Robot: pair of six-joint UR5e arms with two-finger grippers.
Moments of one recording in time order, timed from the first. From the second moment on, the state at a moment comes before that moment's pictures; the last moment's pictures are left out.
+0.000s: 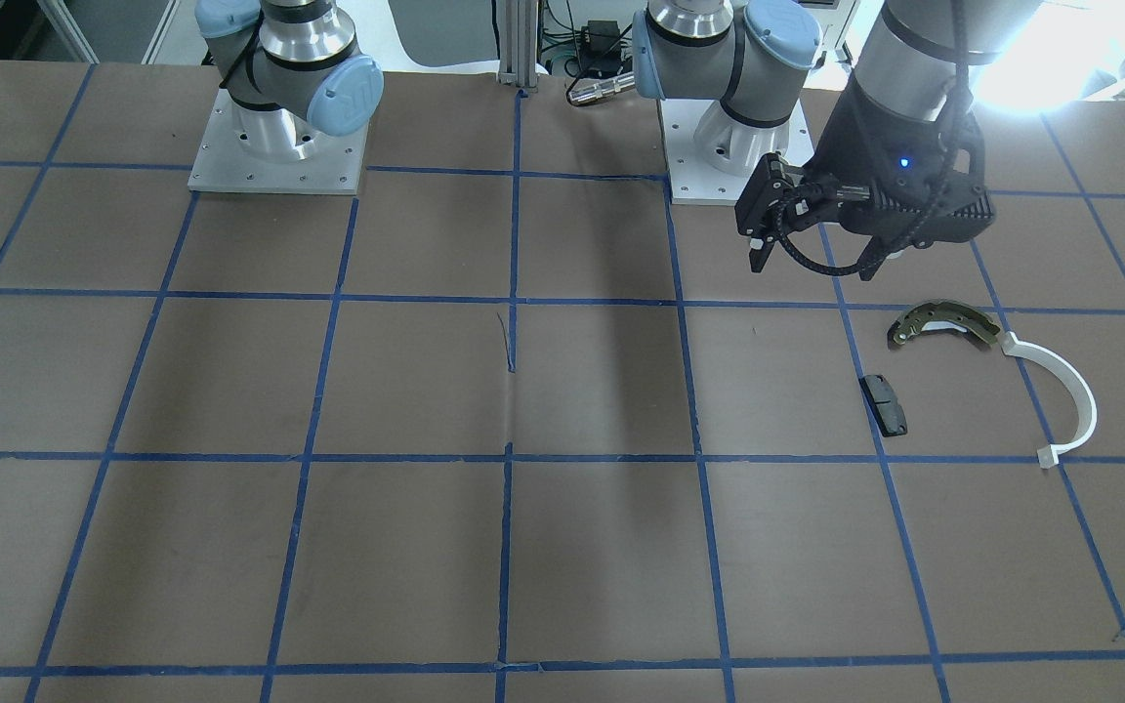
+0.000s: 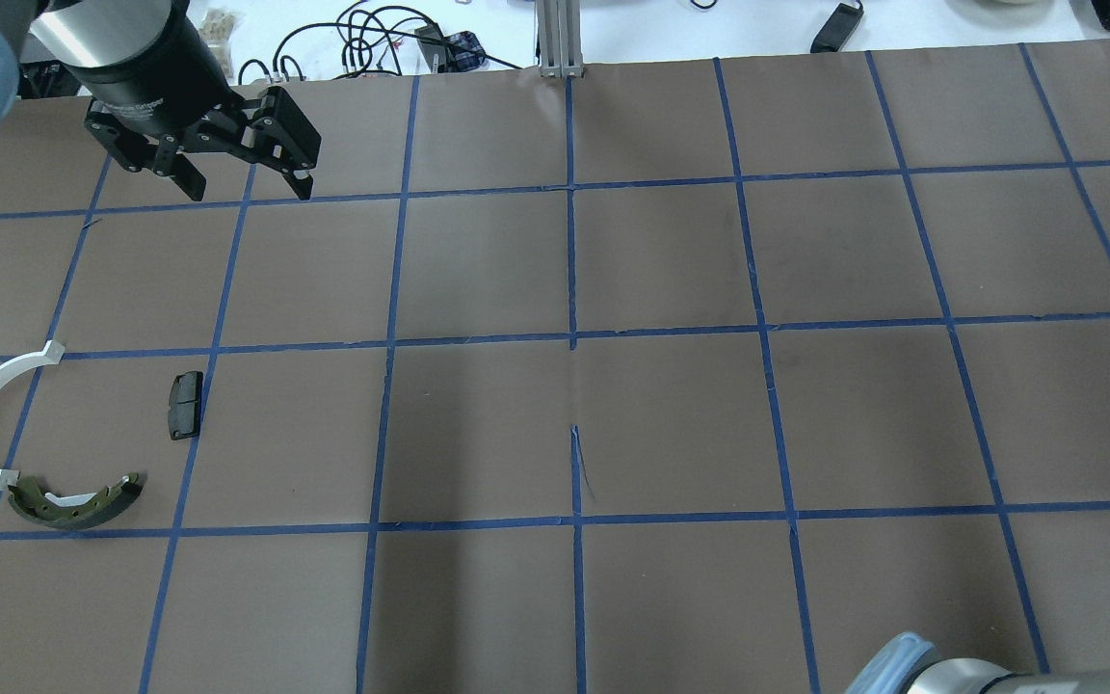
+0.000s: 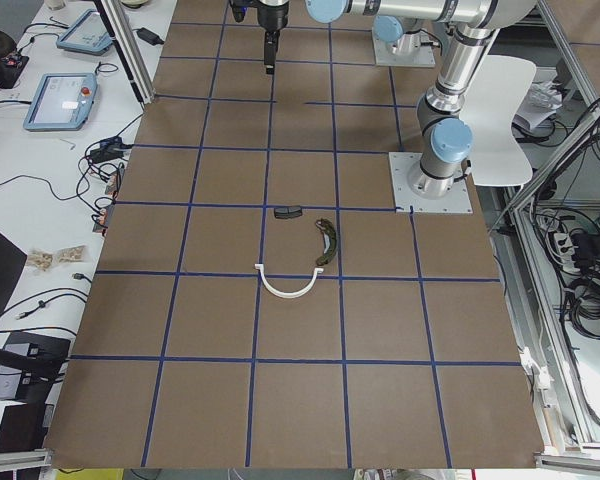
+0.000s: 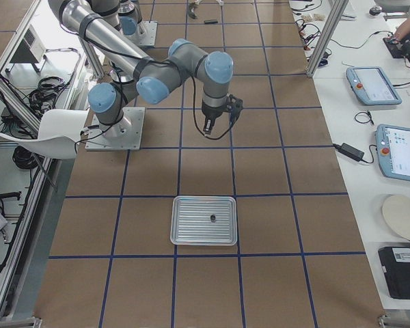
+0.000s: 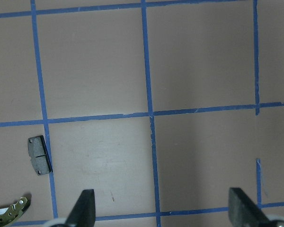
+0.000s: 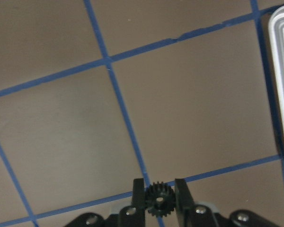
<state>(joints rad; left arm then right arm) -1.55 -1.60 -1.48 -1.56 1.56 0.08 1.01 -1.60 1.80 -1.69 -1.56 -0.27</state>
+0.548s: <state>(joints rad) -1.55 -1.60 -1.48 -1.57 1.56 0.08 1.52 -1.55 1.80 -1.76 -1.48 0.44</state>
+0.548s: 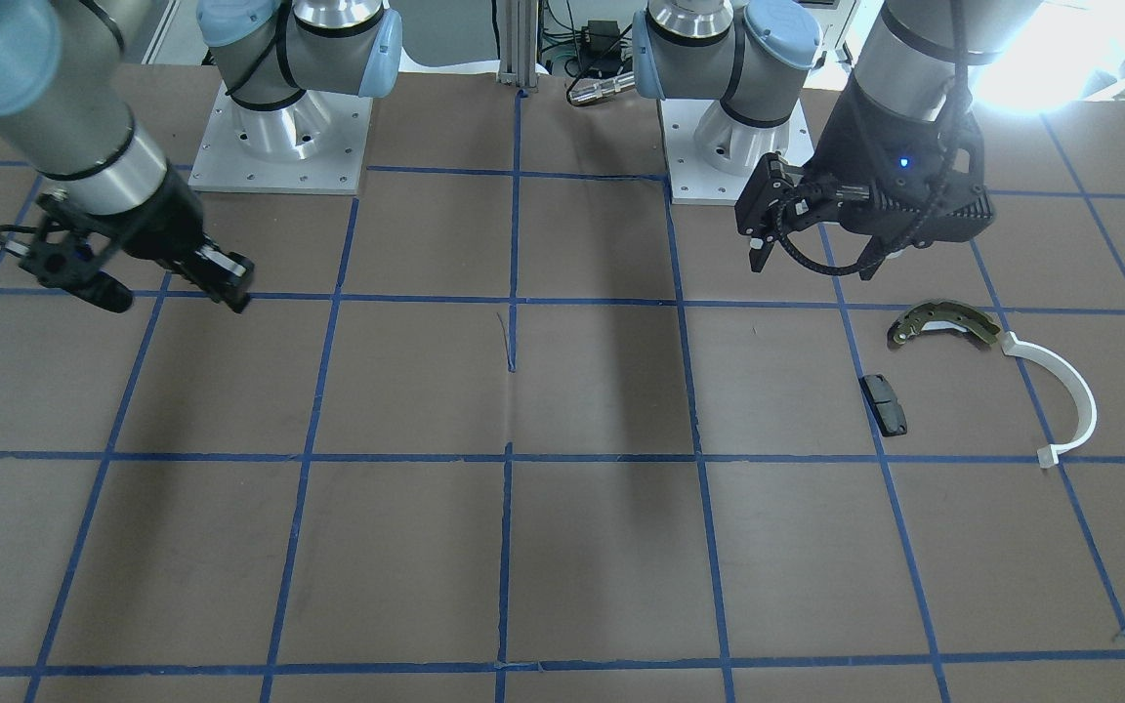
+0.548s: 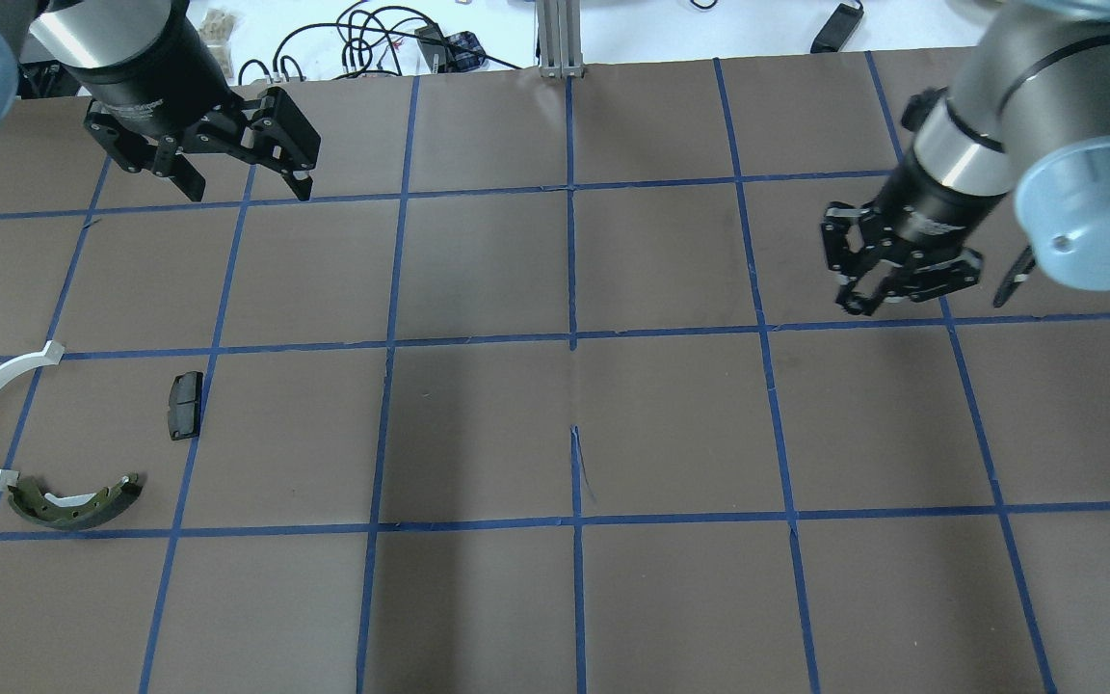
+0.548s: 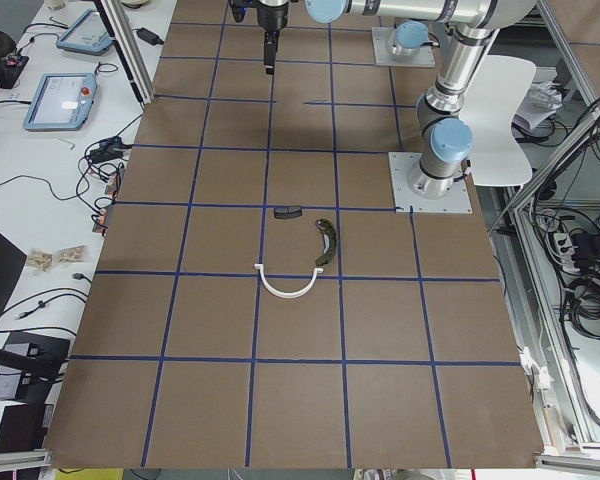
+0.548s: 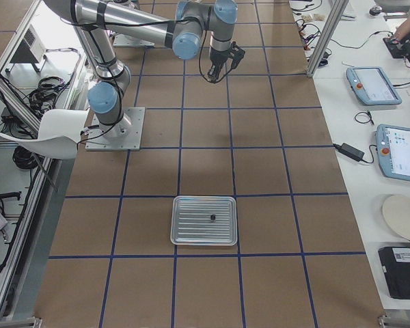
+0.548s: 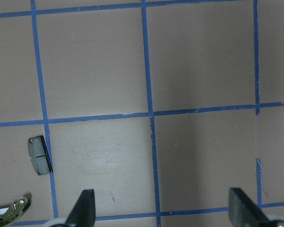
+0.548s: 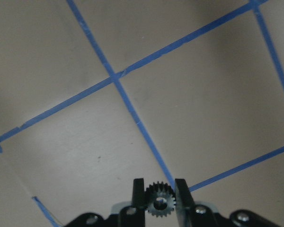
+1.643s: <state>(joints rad) -1.54 -1.60 -1.48 -1.58 1.56 0.09 1.90 -1.17 1.80 -2.29 -1.48 0.88</state>
